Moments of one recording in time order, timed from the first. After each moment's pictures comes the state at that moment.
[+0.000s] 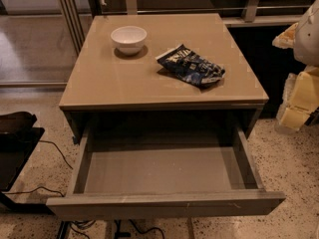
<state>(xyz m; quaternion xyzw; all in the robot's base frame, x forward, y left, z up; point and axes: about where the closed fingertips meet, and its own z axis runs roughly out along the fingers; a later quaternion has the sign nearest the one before) 0.438 -0.217 0.976 -0.60 0.78 -0.03 0.16</state>
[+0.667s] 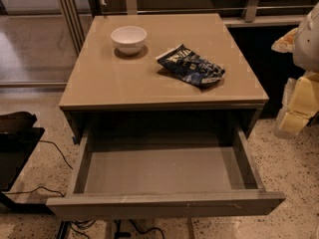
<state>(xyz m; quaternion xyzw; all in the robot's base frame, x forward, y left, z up) 0.435 -0.215 0.970 -0.61 0.78 -0.03 0.16</state>
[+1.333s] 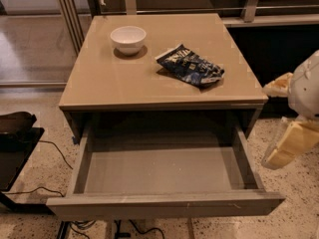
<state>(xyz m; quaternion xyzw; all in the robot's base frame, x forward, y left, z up) 0.400 -0.206 0.919 -0.60 0.78 0.02 0.17</state>
